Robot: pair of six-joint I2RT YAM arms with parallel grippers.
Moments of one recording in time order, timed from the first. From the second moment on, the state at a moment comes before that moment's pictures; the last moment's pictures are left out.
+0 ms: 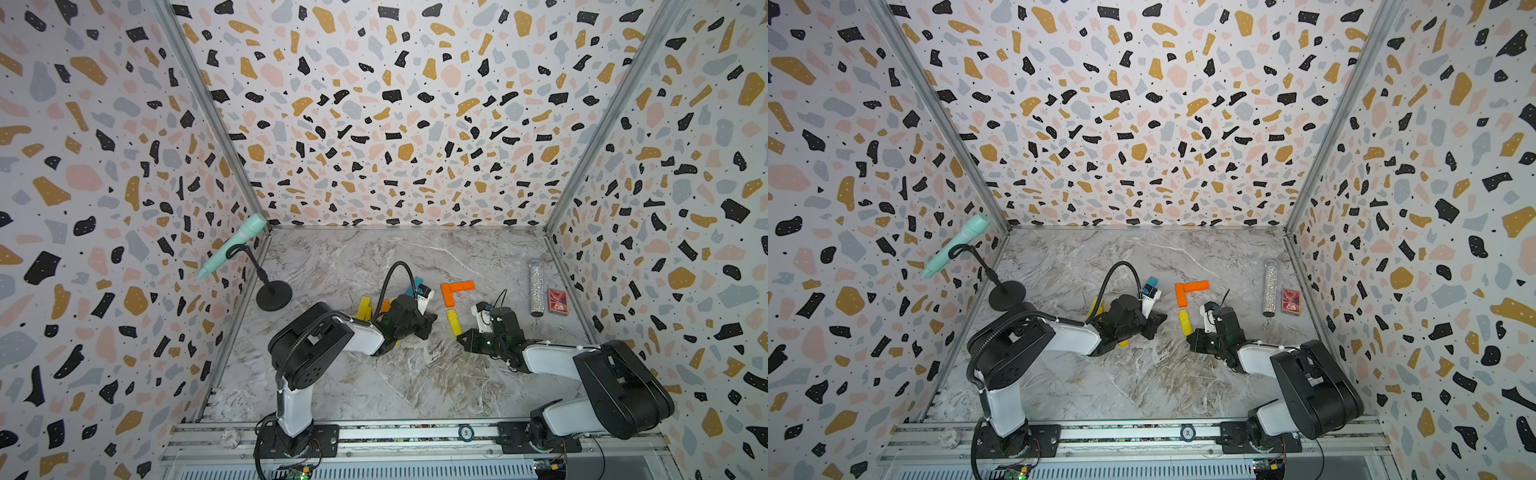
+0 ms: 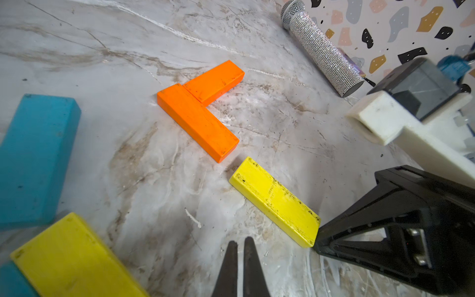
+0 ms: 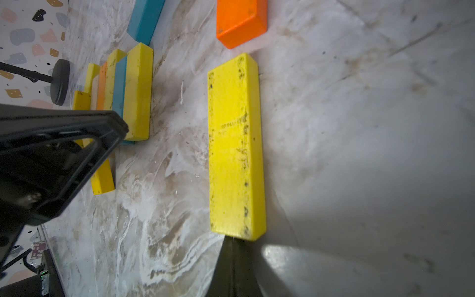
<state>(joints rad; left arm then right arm) -0.81 1.91 0.85 0.53 0.17 -0.29 0.37 1.41 0.35 0.25 -0.40 0.51</state>
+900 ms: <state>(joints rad) -0.84 2.07 1.04 0.42 0.11 -0.30 0.37 1.38 0.29 0.32 -0.42 0.55</state>
